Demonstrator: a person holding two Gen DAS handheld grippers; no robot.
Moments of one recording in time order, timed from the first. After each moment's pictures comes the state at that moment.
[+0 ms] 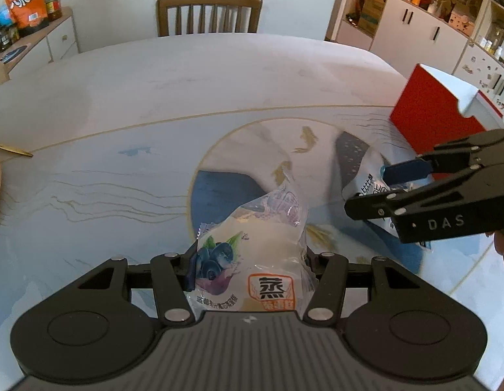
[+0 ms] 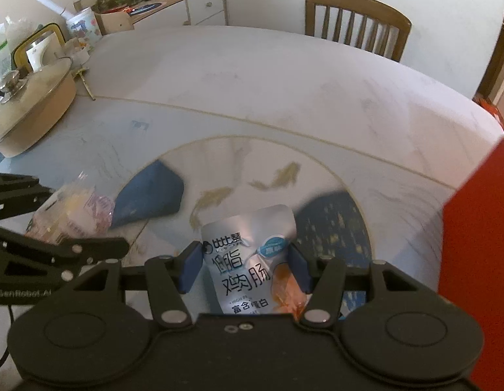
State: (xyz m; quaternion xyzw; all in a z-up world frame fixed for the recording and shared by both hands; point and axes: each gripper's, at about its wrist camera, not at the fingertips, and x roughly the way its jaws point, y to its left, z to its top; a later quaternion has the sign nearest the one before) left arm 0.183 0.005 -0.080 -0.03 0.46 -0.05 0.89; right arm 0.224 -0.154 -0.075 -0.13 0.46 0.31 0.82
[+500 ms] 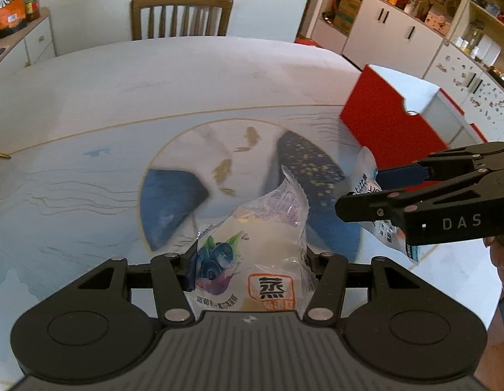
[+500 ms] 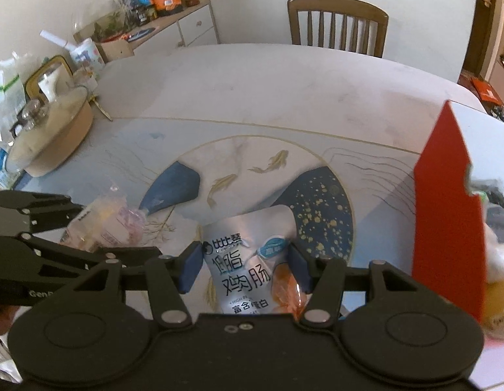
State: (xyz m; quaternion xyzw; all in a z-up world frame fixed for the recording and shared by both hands) left arm 0.163 -0.027 -0.047 -0.05 0.46 -0.10 0.88; right arm 0.189 -0.198 -0.038 -0.07 0.47 0.31 0.83
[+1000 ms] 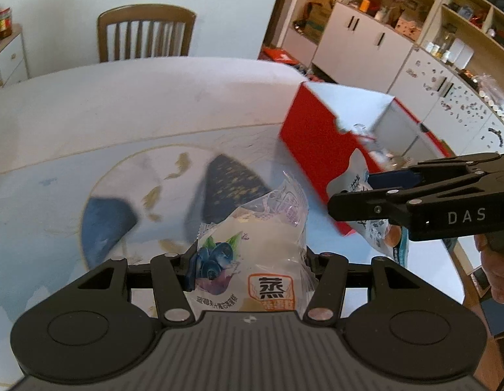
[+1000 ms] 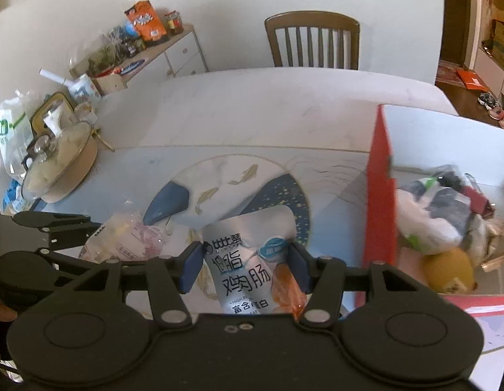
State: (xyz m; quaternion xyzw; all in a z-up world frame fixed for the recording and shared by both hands) left arm 0.162 -0.085 -0.014 -0.06 0.44 -0.15 0.89; right arm 0.177 -0.261 0.002 -0.02 0.45 0.29 0.84
